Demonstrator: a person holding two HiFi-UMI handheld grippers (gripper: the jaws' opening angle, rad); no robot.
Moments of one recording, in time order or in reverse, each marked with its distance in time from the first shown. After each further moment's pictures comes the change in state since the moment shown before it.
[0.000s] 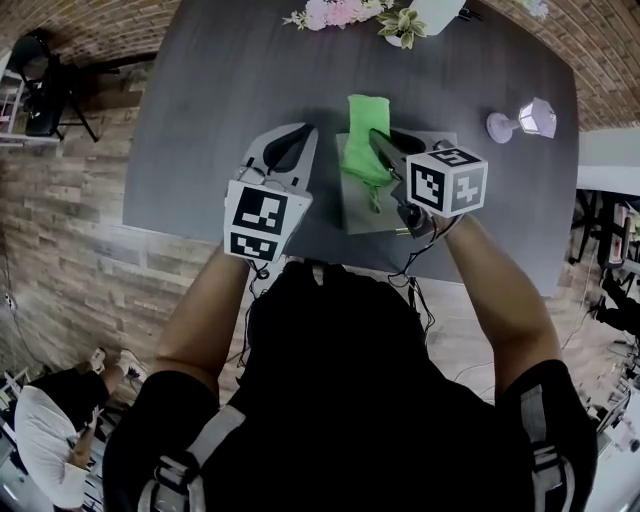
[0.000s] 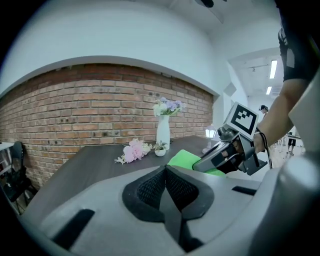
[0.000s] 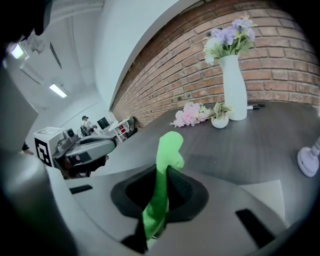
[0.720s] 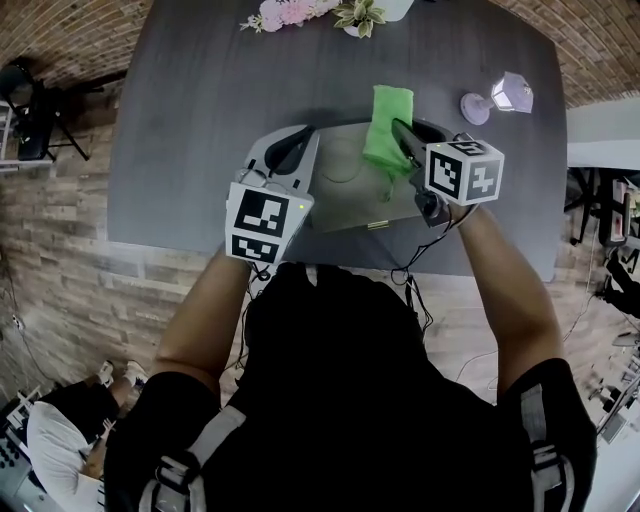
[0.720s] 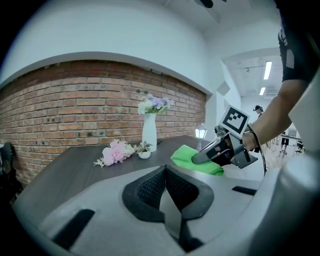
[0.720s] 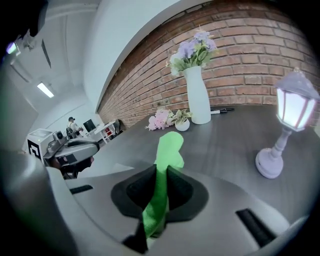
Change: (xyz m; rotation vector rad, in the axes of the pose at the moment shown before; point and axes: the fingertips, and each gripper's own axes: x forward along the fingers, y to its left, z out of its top) left arm 0.038 -0.060 0.011 0.020 0.004 -0.075; right arm -0.063 -0.095 -0.011 0.048 -0.035 -0.157
